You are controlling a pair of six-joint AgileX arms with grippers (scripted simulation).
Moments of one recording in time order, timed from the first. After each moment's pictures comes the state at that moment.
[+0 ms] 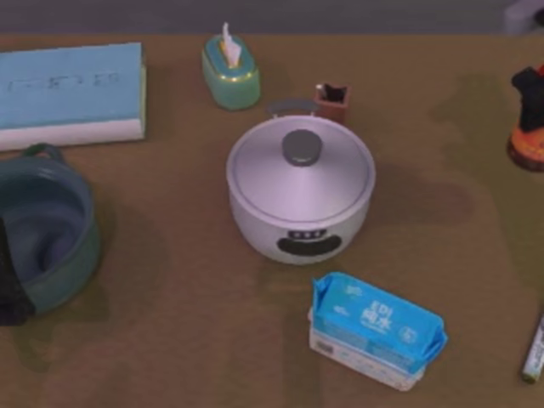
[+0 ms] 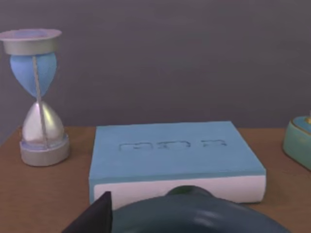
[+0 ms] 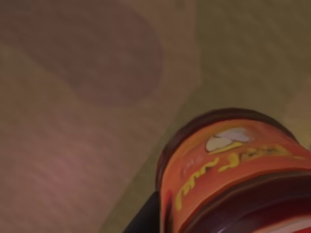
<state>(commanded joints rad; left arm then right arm) 0.00 0.00 0.00 0.00 0.00 0.00 0.05 2.07 1.89 -1.24 -0.09 -0.55</state>
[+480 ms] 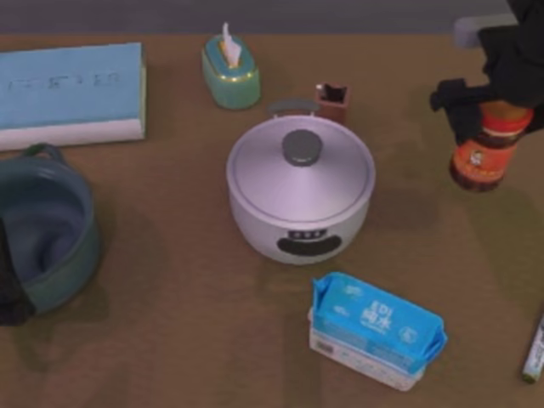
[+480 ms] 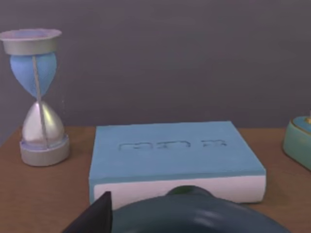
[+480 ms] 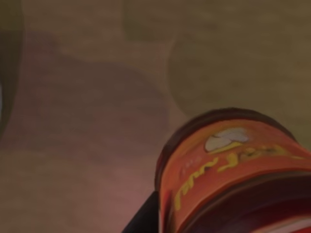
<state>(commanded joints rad) 0.00 0.00 0.00 0.00 0.00 0.00 0.22 2.04 1.75 -1.09 0.01 0.06</state>
